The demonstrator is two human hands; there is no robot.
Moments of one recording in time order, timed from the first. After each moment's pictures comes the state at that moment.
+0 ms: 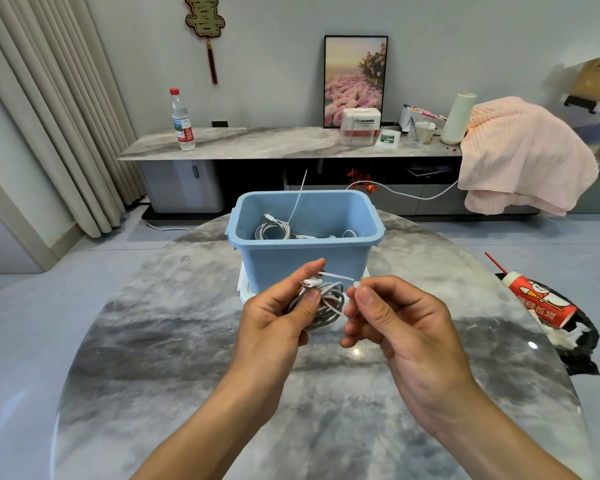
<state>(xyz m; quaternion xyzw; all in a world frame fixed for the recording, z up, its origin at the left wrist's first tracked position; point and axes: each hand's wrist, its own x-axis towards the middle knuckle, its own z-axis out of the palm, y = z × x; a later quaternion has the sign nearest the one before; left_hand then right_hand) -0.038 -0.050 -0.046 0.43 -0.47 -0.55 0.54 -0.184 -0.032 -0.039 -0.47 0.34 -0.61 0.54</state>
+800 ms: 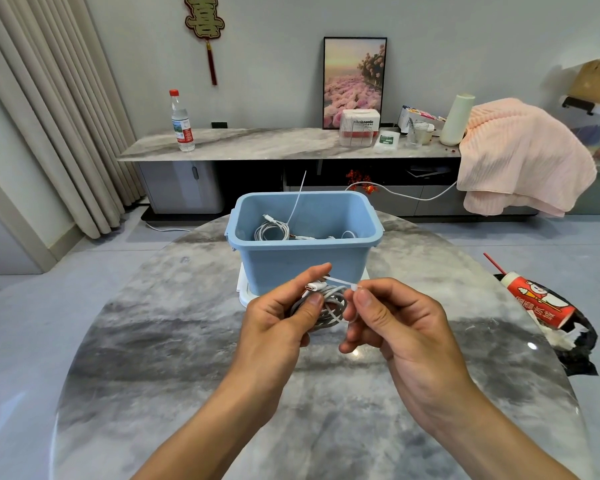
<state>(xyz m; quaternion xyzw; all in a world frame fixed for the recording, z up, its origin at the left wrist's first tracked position) -0.039 -0.048 -0.045 0.42 -0.48 -0.55 0.53 -0.187 -0.033 -0.042 -0.48 0.33 -0.60 0.54</state>
